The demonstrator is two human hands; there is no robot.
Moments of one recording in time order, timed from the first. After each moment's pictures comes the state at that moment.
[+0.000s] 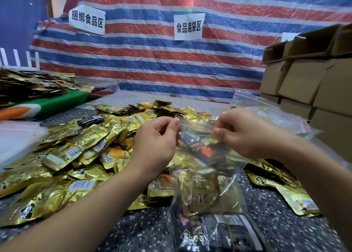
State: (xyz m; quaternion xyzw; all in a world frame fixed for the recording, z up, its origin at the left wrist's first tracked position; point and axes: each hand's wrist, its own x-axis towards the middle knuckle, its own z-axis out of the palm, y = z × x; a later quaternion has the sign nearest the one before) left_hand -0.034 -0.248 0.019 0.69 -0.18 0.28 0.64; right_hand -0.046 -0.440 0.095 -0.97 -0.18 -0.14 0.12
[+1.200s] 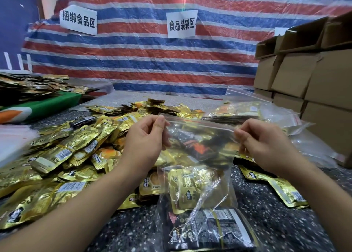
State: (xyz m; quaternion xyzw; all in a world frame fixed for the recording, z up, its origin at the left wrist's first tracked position) left_hand -0.026 -0.247 0.011 0.68 -0.15 0.23 0.68; right_hand -0.047 -0.506 0.041 -0.89 -0.18 -0.28 0.31
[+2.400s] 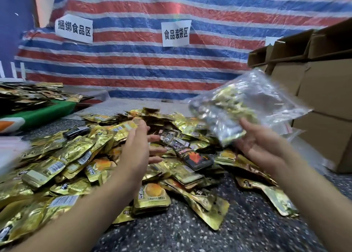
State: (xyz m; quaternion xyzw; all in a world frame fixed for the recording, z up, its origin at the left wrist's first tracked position) left_hand -0.023 -0.247 0.017 0.63 -0.05 0.12 0.76; right_hand -0.022 -0.504 0.066 -0.46 -0.03 -0.02 0.89
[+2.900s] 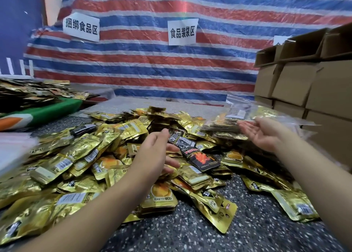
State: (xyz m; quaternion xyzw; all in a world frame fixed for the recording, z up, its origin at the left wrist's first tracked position) left_hand -0.021 -0.253 0.011 0.68 -0.07 0.08 0.73; right_hand 0.048 -0.537 0.073 -0.52 0.13 -0.06 0.84
